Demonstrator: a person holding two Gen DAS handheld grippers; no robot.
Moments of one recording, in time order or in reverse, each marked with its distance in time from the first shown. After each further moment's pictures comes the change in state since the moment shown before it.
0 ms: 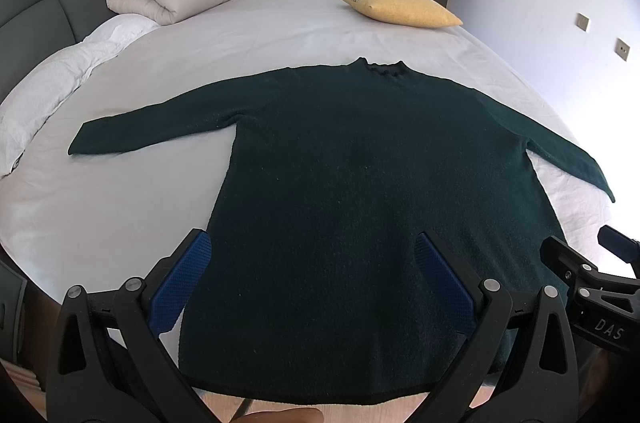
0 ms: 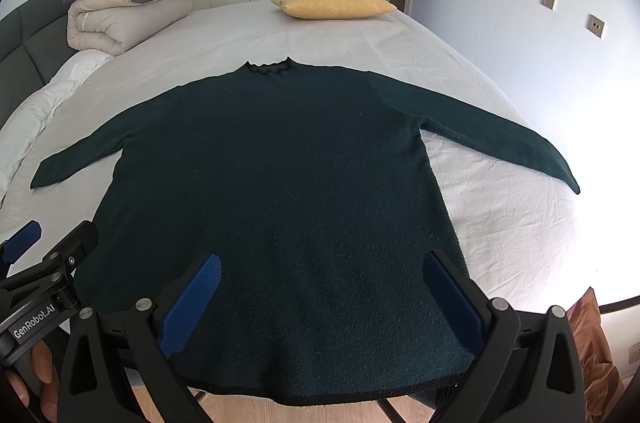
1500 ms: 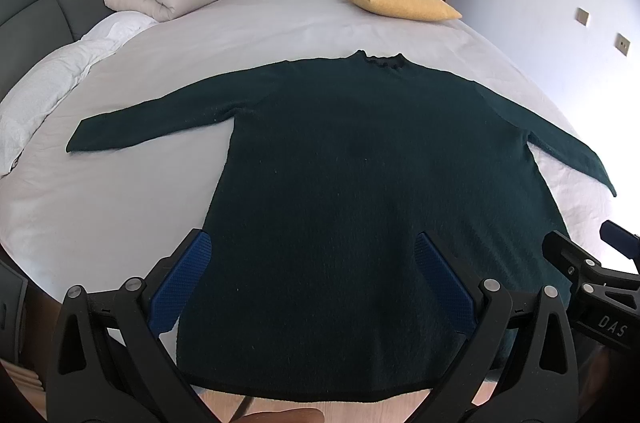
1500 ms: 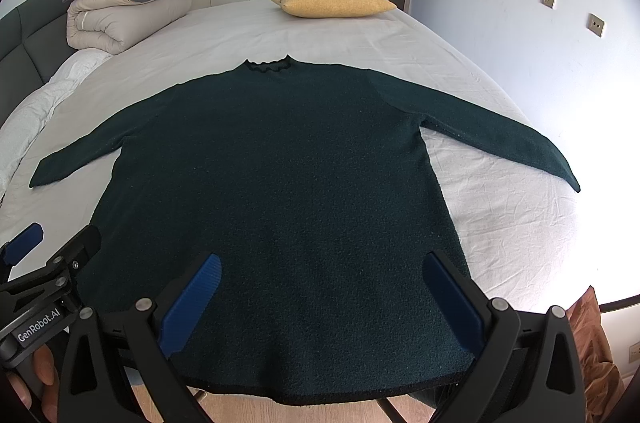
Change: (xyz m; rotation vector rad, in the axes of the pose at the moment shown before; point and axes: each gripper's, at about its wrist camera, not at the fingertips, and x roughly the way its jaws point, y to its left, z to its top) left arm 0.006 -0.007 -0.017 0.007 0.018 0.001; right arm 0.002 0.000 -0.003 -0.002 0.002 -0.003
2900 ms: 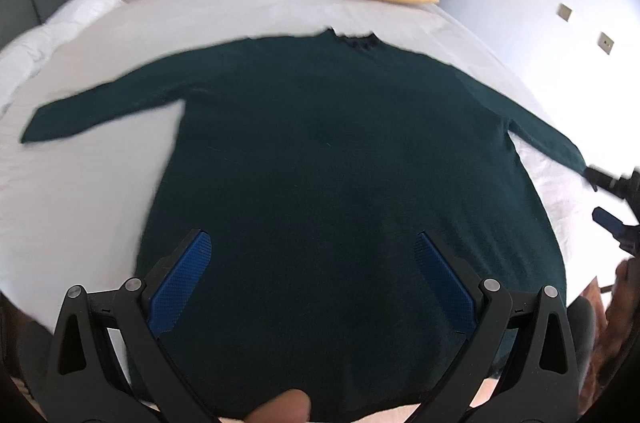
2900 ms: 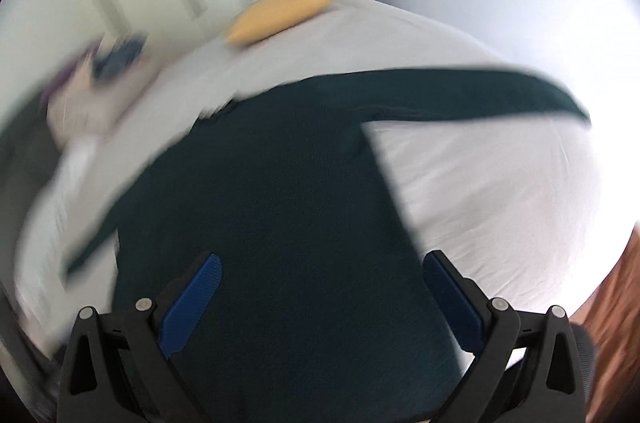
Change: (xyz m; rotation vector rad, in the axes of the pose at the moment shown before) left arm 0.041 -0.014 0.012 -0.005 0.100 -0.154; right arm 0.040 -0.143 0.005 0.418 -0.023 0.164
